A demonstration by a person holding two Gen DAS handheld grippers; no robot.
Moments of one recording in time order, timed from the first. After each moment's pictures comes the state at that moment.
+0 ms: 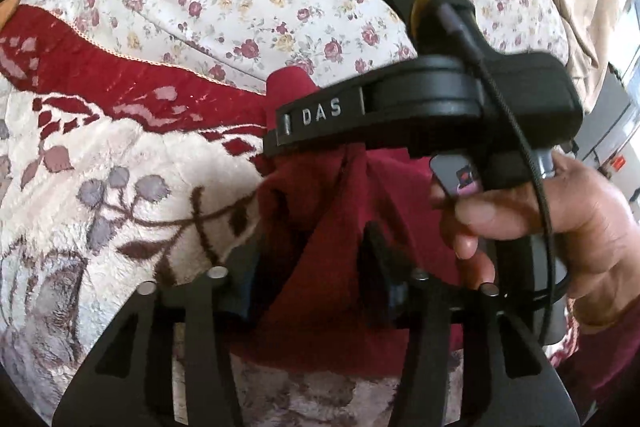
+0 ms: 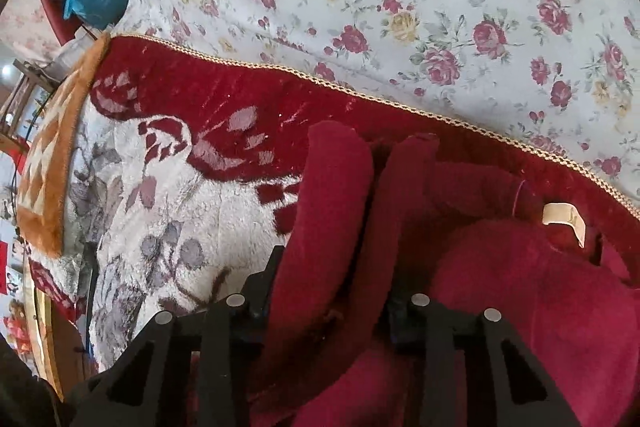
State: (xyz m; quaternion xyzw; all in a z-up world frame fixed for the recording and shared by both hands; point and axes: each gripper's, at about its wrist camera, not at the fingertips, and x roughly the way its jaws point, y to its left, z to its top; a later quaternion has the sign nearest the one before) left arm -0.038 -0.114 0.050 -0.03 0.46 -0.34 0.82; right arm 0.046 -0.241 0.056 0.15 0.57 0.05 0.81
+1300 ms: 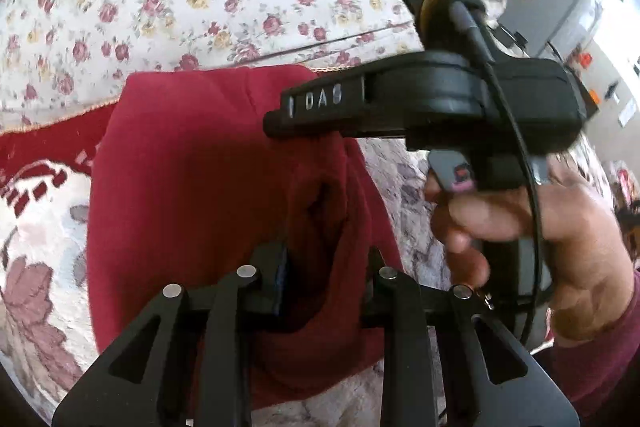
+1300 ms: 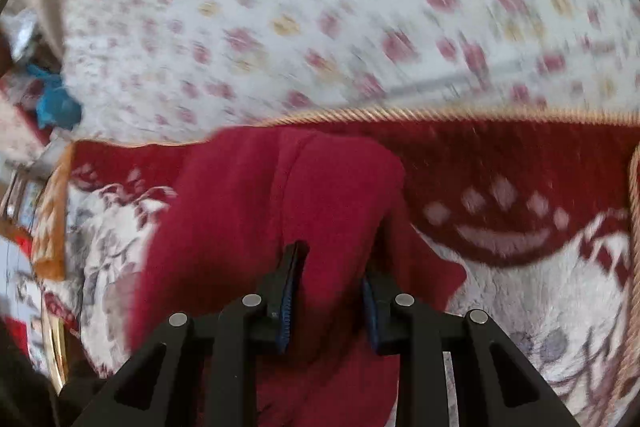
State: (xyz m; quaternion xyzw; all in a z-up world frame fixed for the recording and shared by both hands) left arm -0.156 -0.347 0.073 0.11 0.48 -0.45 0.75; right arm -0.145 -0.473 0.056 0.28 0.50 -0.06 0.82
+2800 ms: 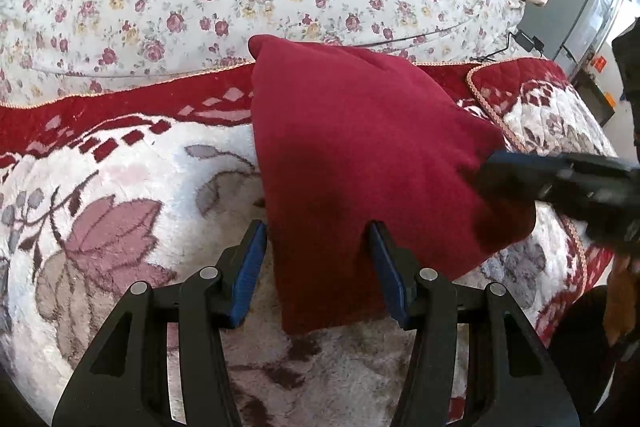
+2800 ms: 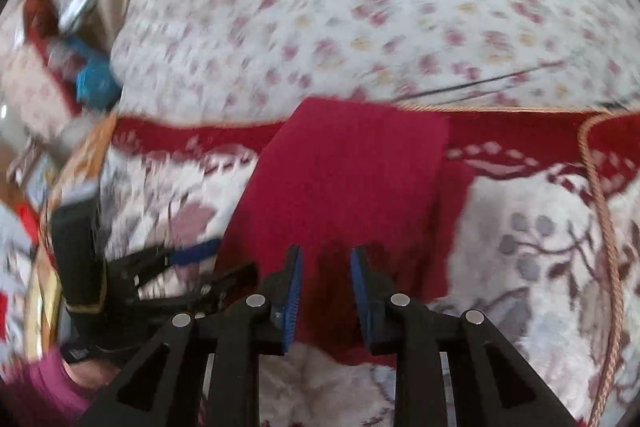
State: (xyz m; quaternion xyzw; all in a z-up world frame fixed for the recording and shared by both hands) left arm -0.142 -0.239 0.055 0.11 0.45 -0.41 0.78; right arm -0.251 -0.353 0.119 0.19 0.46 -0.06 0.87
